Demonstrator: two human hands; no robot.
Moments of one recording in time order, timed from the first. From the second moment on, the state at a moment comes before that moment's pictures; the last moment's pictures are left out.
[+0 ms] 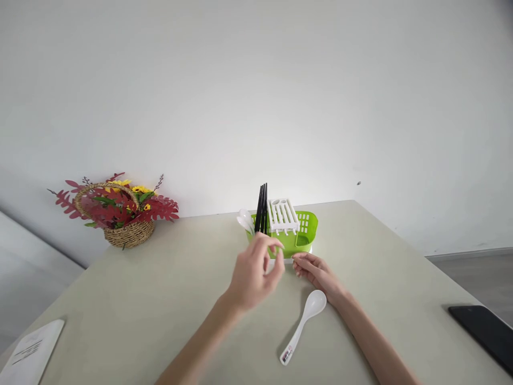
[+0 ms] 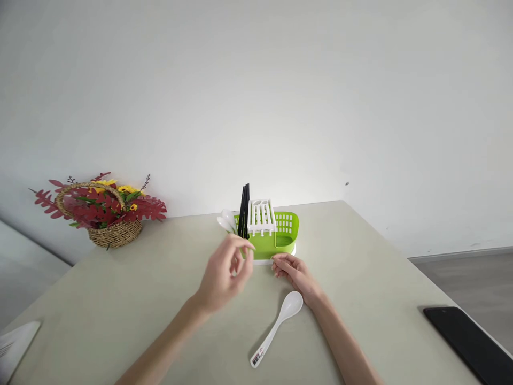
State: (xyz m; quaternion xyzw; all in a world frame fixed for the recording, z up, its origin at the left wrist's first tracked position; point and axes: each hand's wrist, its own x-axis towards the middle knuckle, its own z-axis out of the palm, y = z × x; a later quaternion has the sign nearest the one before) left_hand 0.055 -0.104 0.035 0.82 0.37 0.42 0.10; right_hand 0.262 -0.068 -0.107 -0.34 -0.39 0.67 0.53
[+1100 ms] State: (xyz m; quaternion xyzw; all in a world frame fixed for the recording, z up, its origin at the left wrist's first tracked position) left_hand 0.123 -0.153 -0.039 0.89 0.44 -0.06 0.00; right_hand 0.264 -0.069 -0.102 -0.35 -0.36 0.67 0.54
